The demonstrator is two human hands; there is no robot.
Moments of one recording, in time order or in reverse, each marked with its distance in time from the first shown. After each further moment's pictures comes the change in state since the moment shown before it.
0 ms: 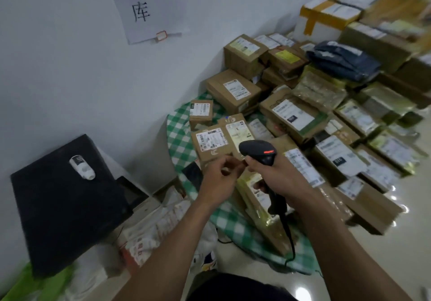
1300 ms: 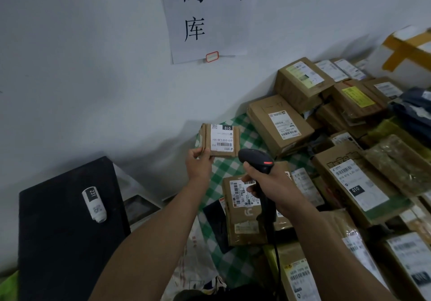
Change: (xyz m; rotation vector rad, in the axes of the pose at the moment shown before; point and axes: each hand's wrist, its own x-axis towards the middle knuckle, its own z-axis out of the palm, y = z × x) left_hand 0.236 -0.064 -0.116 -0.568 0.750 -0.333; right_hand 0.194 -0.070 0.076 0.084 -0.202 0.108
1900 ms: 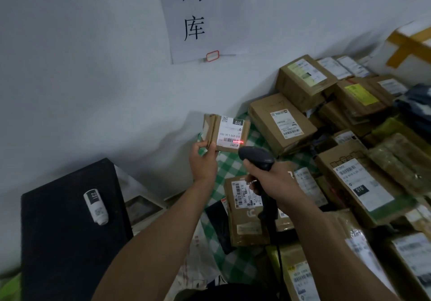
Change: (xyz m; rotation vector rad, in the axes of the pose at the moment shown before) left_hand -0.021 0.016 0.007 0.038 -0.041 0.183; right_hand 0.008 -0.004 0.003 0.011 0.024 -0.016
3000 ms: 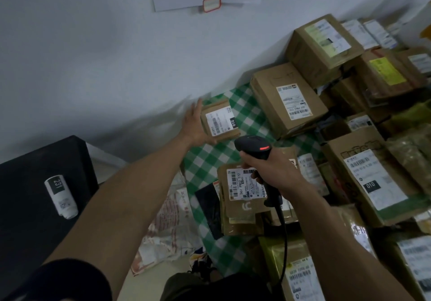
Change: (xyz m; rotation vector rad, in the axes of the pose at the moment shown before) left_hand 0.127 -0.051 0.006 1.015 -0.570 0.076; right_hand 0.059 0.027 -0.018 -0.308 -0.044 0.103
